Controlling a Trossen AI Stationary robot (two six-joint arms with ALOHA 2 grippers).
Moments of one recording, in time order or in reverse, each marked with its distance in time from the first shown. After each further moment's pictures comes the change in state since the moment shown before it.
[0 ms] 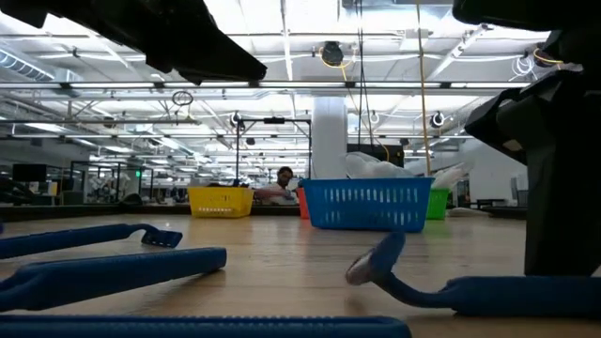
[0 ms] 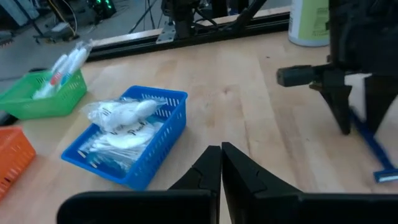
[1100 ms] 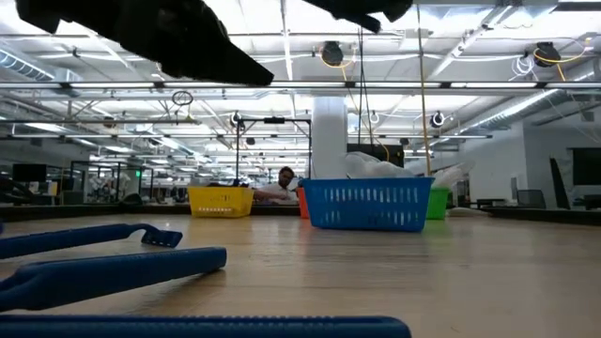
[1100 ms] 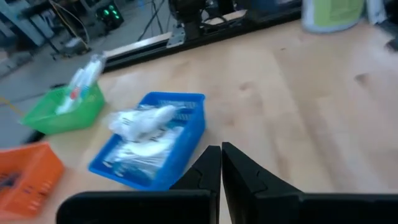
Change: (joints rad) left arm 0.043 0.000 0.000 0.007 -0.002 0.120; right arm -0.273 -0.479 -0.117 0.137 0.122 -0.570
